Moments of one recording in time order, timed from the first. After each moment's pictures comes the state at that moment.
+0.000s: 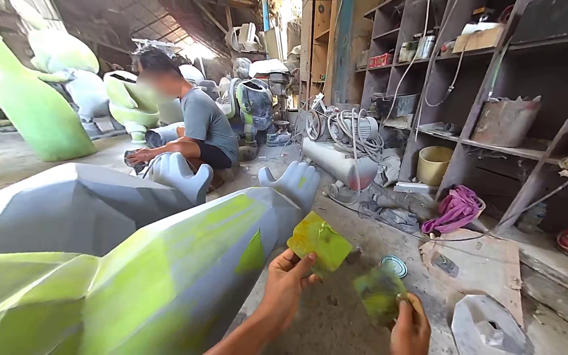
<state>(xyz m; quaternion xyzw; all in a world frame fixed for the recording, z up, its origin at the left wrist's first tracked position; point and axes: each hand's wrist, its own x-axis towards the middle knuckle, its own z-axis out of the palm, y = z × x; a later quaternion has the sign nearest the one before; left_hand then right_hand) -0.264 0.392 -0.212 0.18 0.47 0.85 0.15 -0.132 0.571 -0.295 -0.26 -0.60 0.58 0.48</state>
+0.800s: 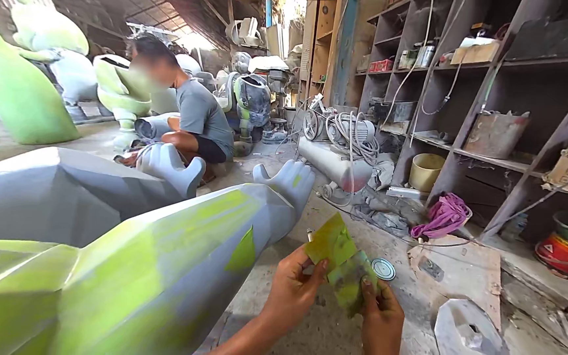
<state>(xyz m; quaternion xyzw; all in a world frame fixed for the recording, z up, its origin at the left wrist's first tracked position) -0.252 0.409 -0.211 0.43 0.56 0.70 -0.04 -0.149 0.548 -0.257 -0.21 -0.55 0.66 0.46</state>
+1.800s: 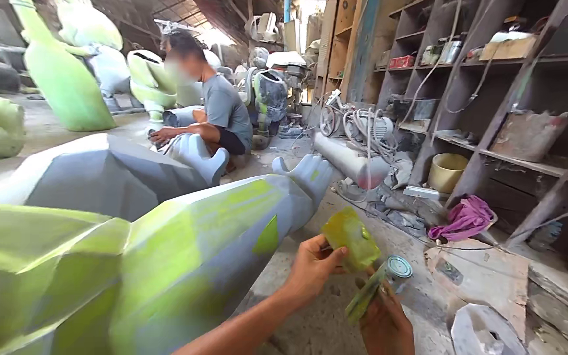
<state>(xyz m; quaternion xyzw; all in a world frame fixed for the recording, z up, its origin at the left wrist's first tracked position) -0.259 0.391 -0.202 0.31 0.54 0.77 0.17 -0.139 0.539 -0.289 0.08 -0.30 0.92 0.22</state>
